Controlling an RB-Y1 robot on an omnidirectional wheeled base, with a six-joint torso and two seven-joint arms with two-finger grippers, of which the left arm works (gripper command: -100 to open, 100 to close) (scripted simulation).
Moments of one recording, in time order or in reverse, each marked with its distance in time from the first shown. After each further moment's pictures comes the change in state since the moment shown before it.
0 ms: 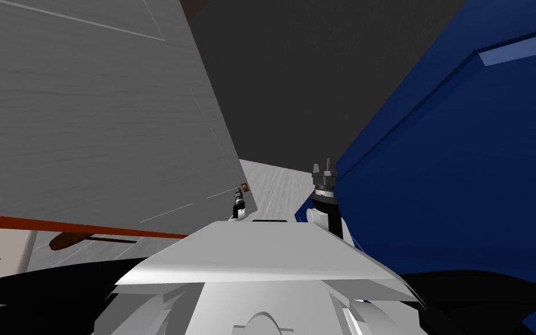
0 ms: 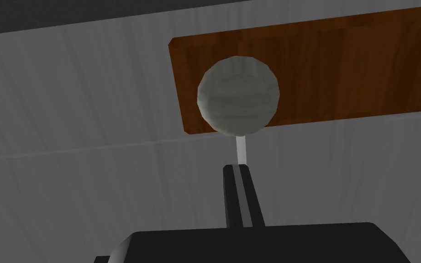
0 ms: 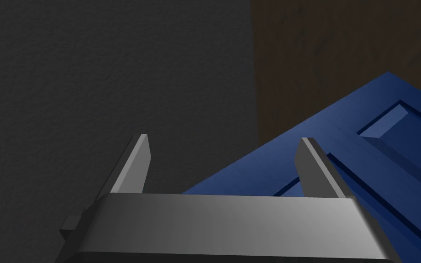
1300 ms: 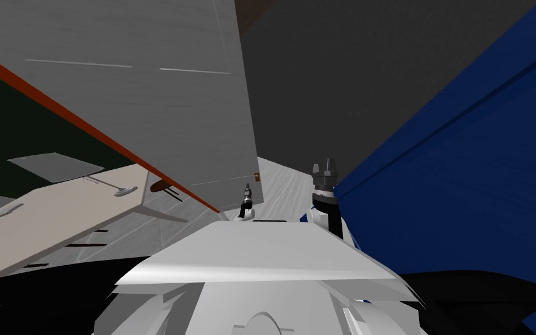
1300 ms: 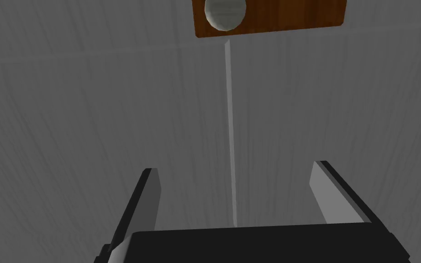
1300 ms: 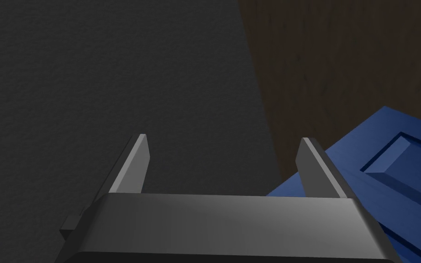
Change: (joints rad) arm -0.026 -0.025 -0.240 0.020 0.053 0.009 0.008
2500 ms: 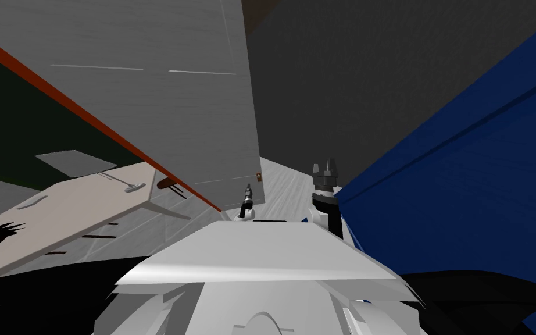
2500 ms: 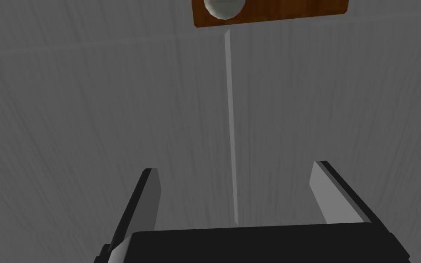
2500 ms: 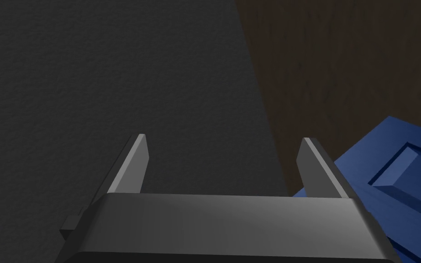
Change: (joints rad) arm -0.006 0.009 -0.041 0.015 0.007 -0.005 0.007
